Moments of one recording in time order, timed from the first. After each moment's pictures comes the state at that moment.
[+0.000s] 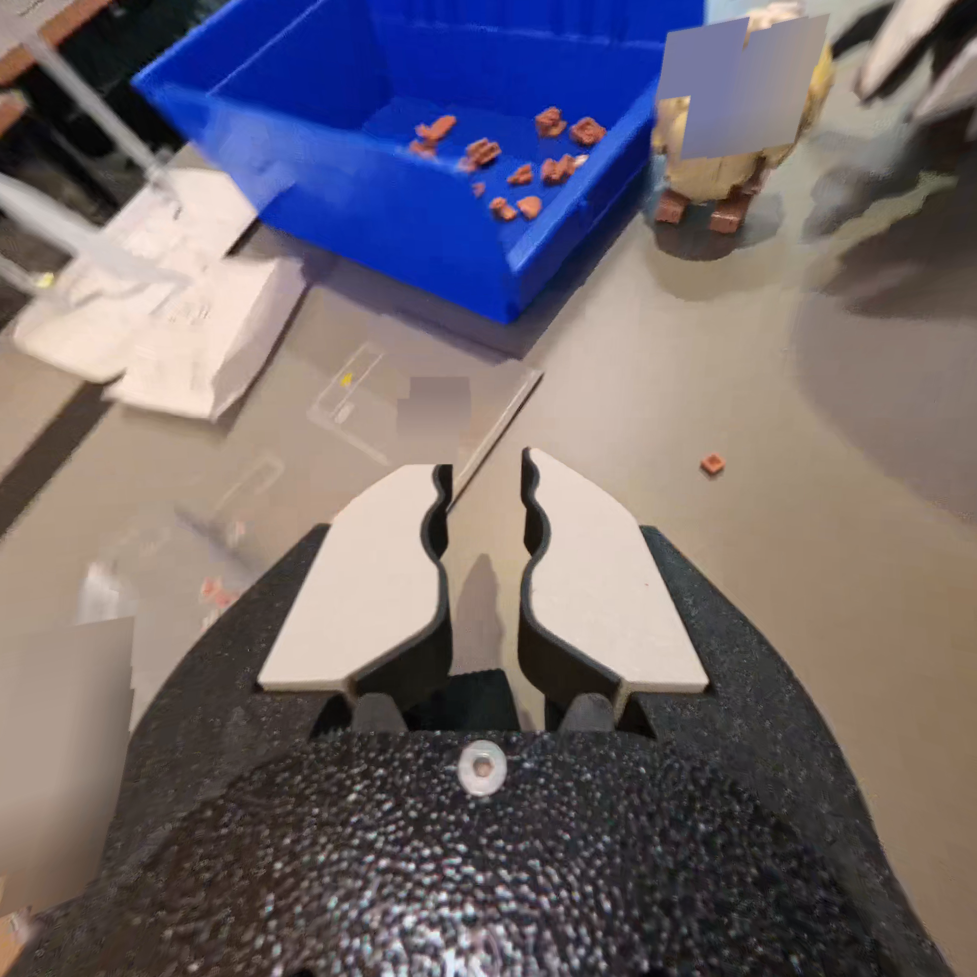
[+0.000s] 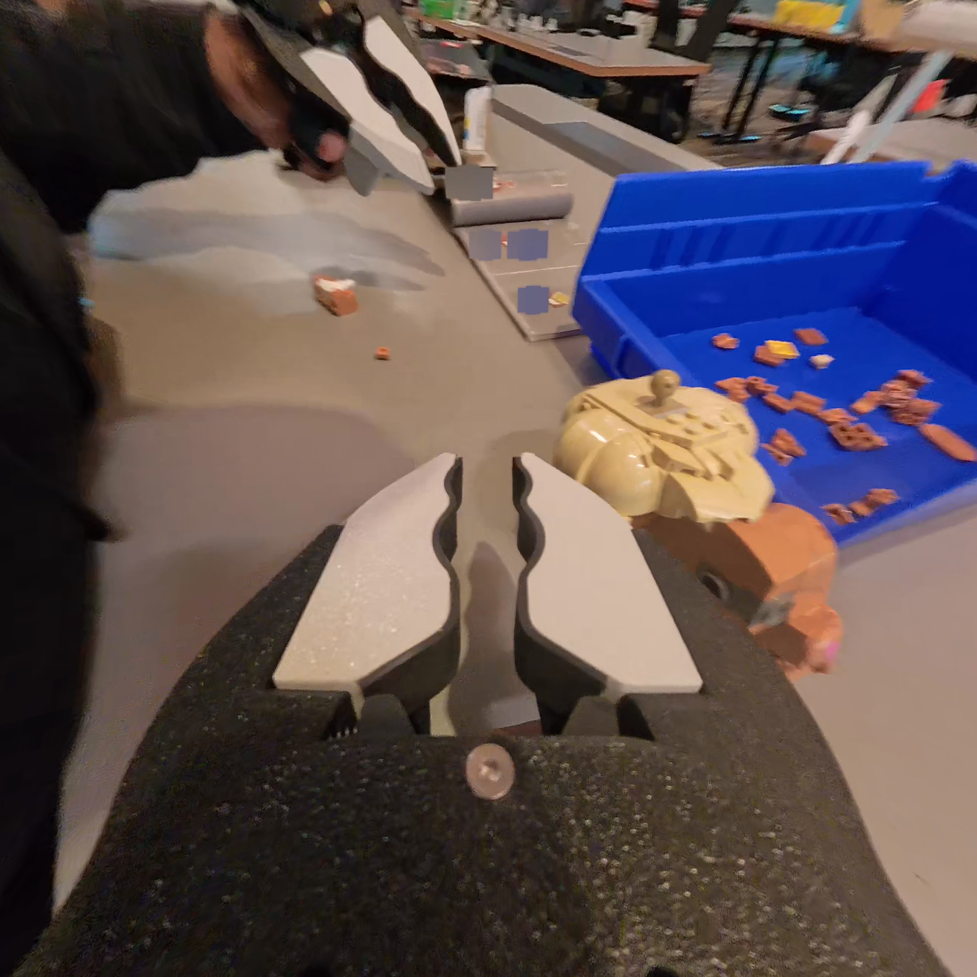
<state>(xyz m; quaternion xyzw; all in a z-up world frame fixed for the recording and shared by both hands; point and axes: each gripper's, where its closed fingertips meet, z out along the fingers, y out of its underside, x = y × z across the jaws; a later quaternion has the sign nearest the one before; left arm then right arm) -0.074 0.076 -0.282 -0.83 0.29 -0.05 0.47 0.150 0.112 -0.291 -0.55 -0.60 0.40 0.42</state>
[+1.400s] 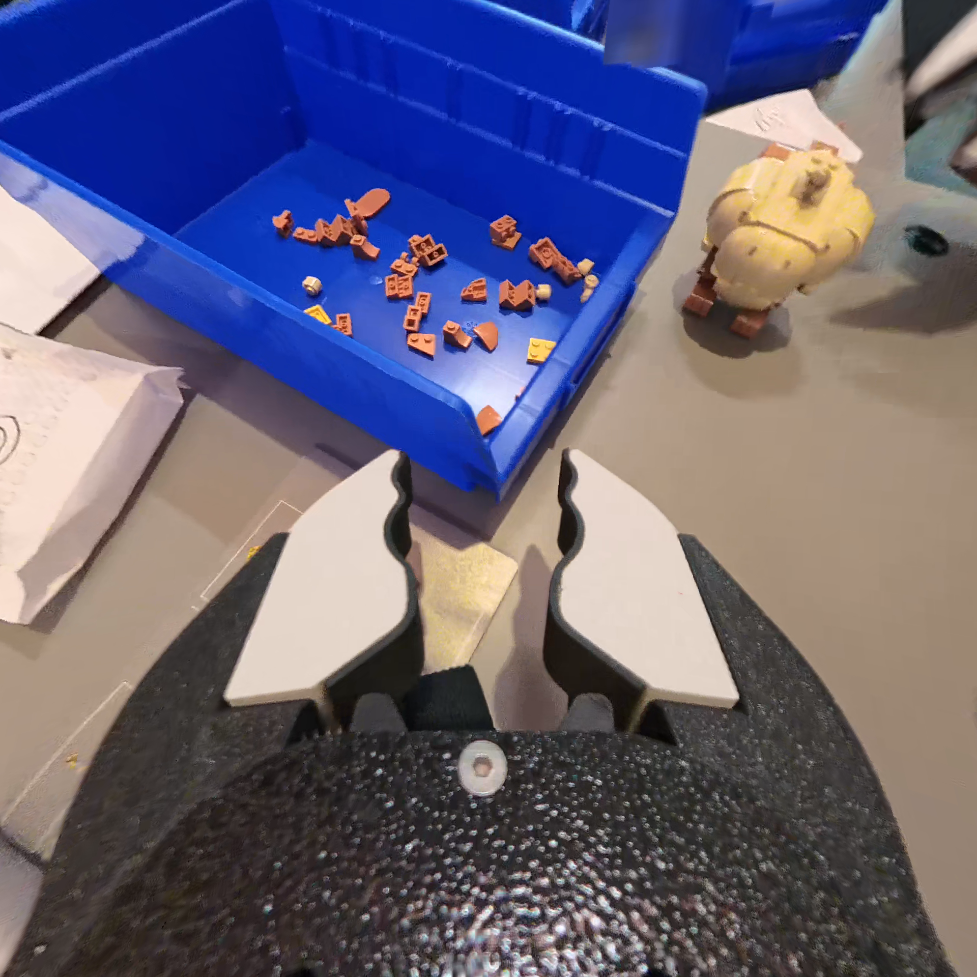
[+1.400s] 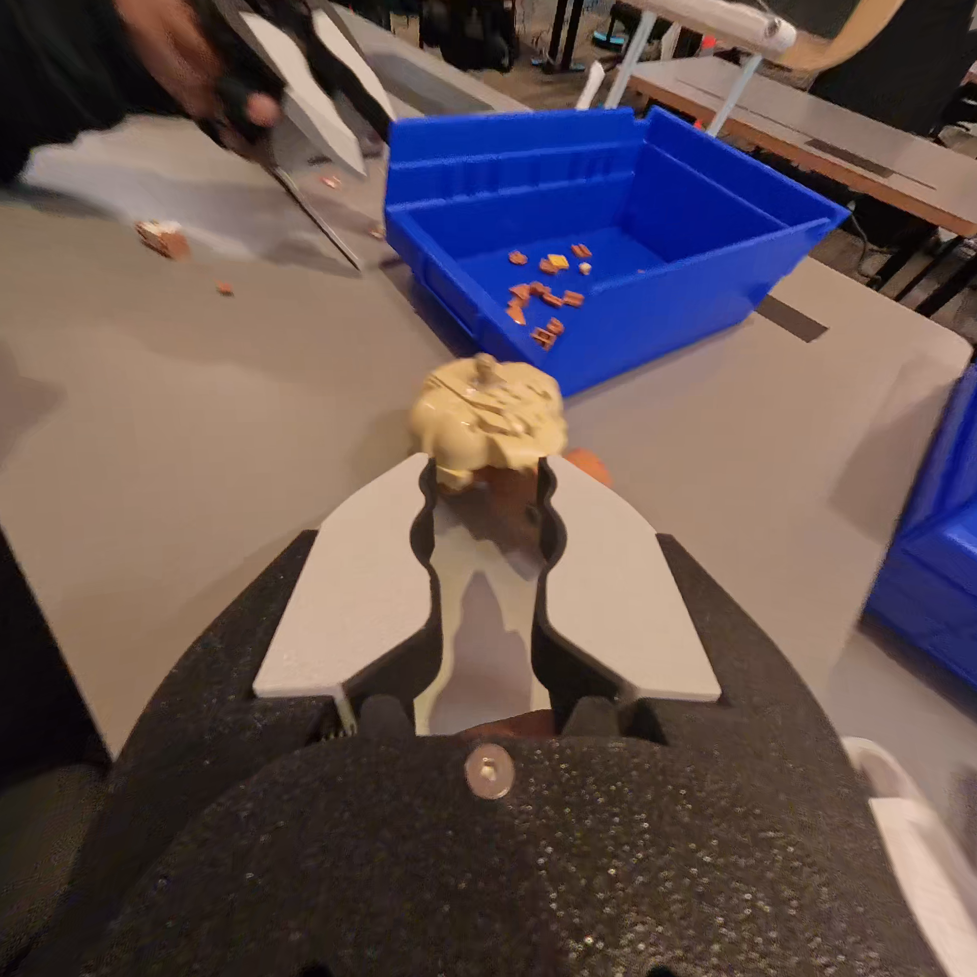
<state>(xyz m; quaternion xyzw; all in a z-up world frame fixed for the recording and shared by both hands) -0.015 0.168 -0.284 -0.84 0.27 -0.18 0.43 0.257 0.174 -0.260 -0.63 -0.55 0.29 0.46</state>
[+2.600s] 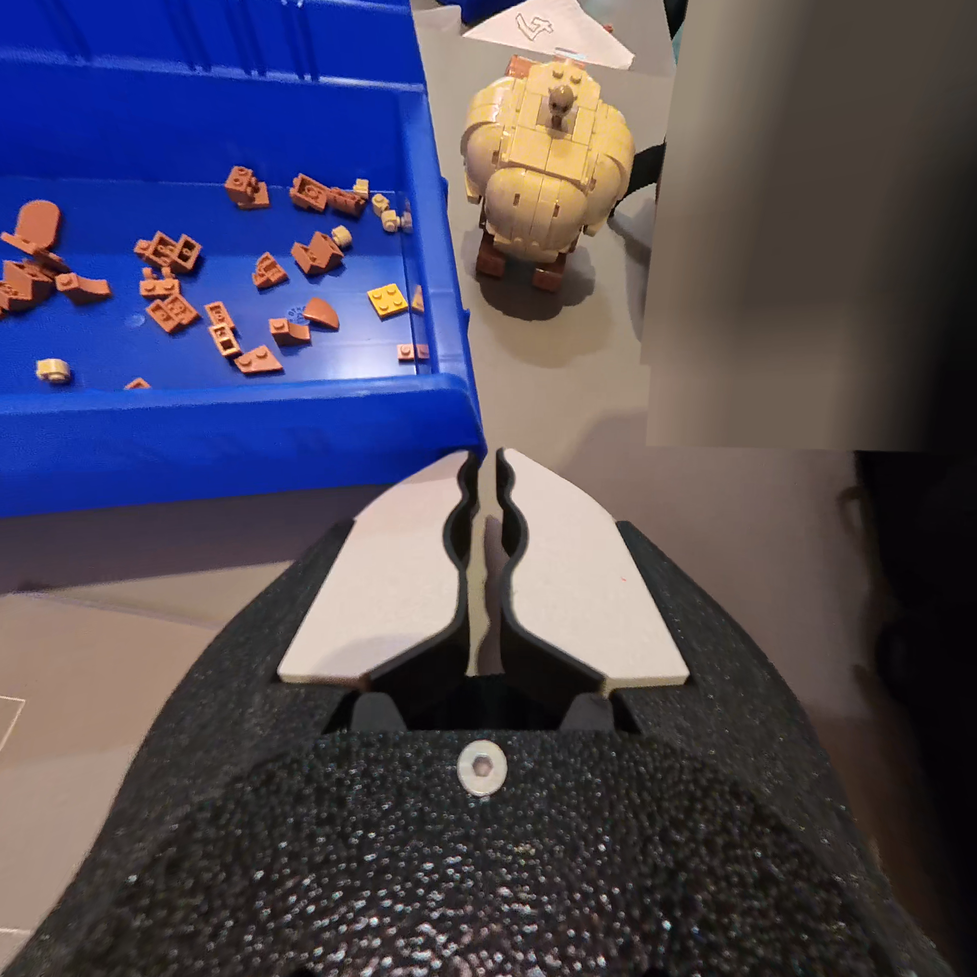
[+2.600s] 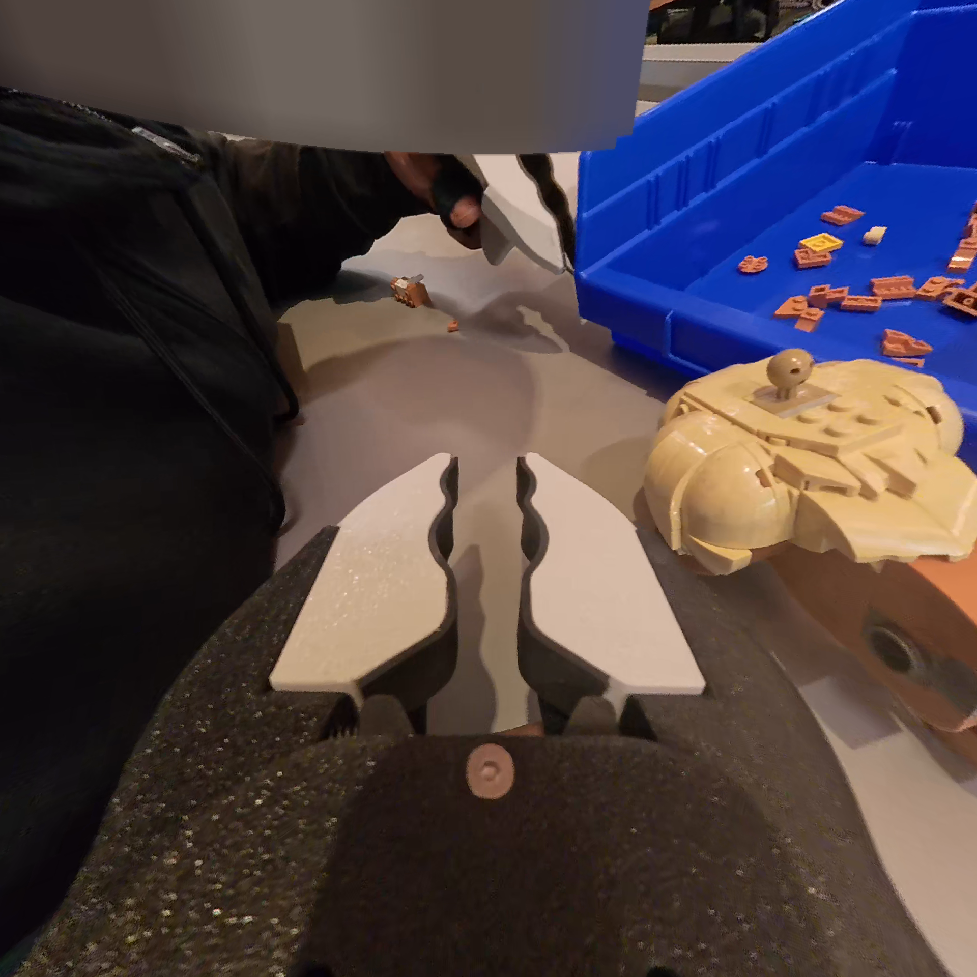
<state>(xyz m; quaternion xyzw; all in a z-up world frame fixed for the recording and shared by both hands) 0.067 0.129 -0.303 -0.80 0.40 -0.27 0.35 0.199 0.100 -0.293 -0.60 -0.55 0.49 0.31</state>
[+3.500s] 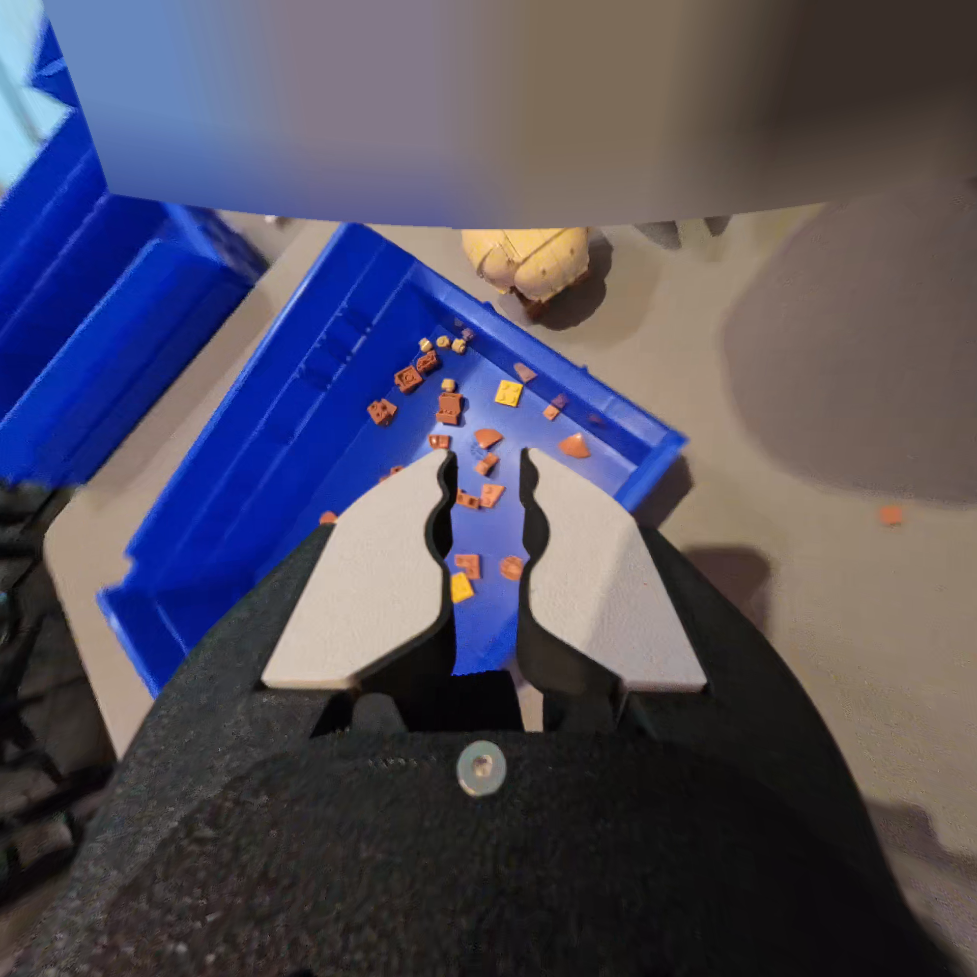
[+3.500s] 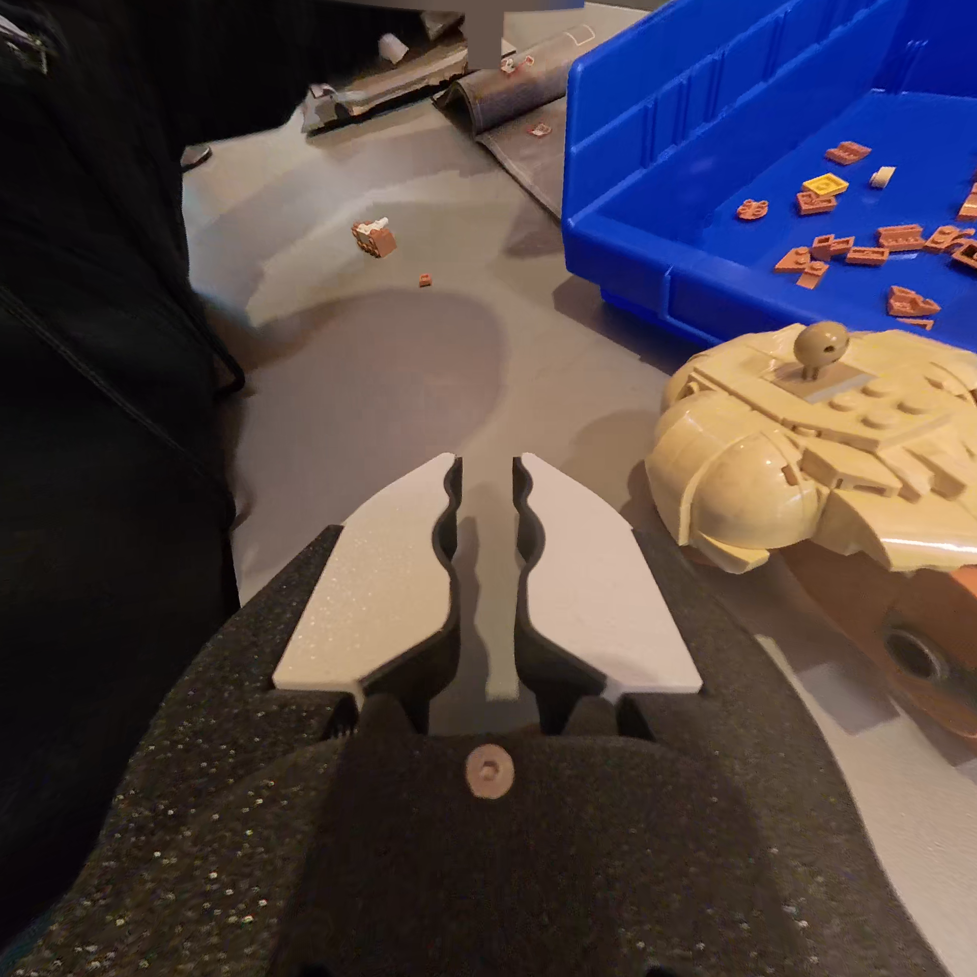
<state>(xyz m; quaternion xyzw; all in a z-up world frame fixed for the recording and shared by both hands) 0.056 0.207 -0.217 -0.57 0.74 -0.15 0.33 0.193 0.100 -0.309 -0.63 -0.57 0.44 0.30</state>
